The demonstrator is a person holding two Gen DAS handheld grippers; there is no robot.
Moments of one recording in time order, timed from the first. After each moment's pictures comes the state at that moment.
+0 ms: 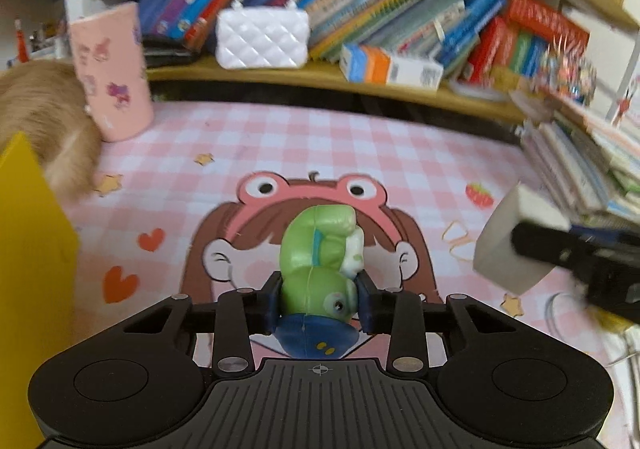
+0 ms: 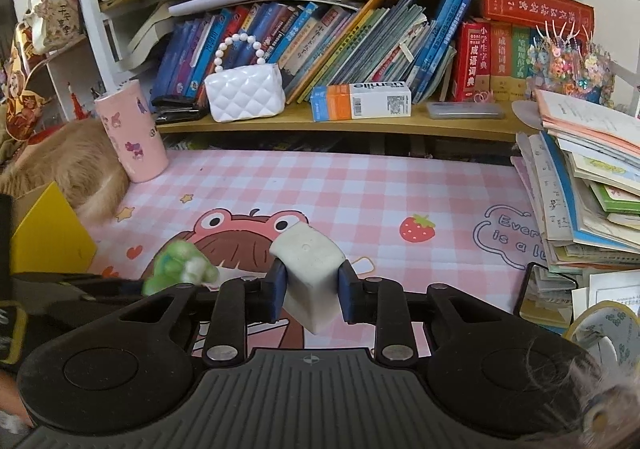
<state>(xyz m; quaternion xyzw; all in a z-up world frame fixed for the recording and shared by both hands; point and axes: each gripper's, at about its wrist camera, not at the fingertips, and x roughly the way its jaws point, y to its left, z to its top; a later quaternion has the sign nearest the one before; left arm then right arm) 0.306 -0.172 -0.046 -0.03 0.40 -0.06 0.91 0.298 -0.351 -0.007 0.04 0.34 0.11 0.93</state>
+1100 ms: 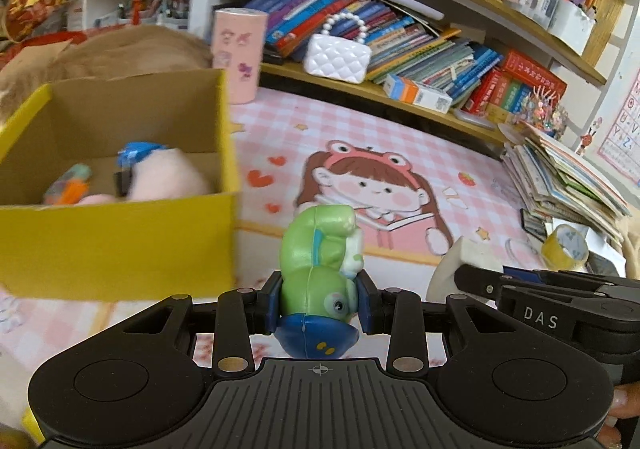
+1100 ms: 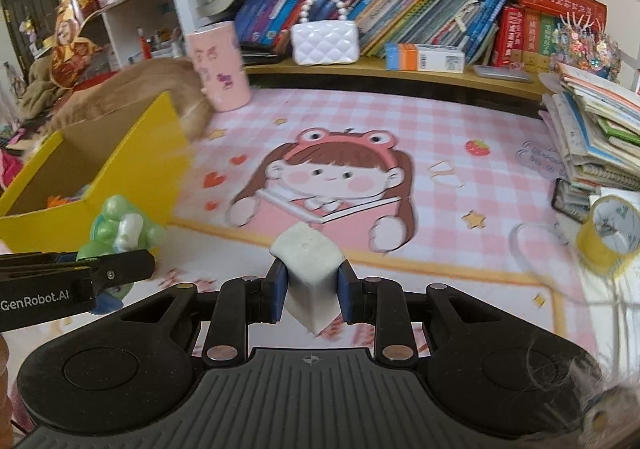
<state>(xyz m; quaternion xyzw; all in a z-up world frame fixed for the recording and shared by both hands) 0.127 -0.062 -0.007 -0.10 0.37 -0.05 0.92 0.160 -0.257 -0.004 0.02 0.37 0.14 0.92</state>
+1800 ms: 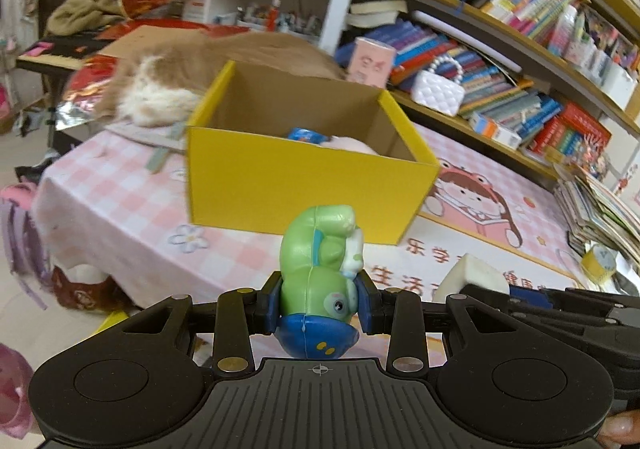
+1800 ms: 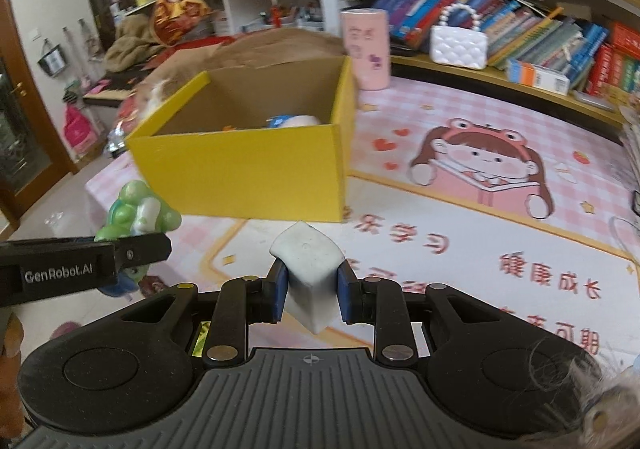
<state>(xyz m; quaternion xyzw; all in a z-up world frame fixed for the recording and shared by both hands) 0.003 0.057 0.002 -0.14 0.34 0.05 0.93 0.054 -0.124 0.007 -0.03 0.36 0.24 0.90</state>
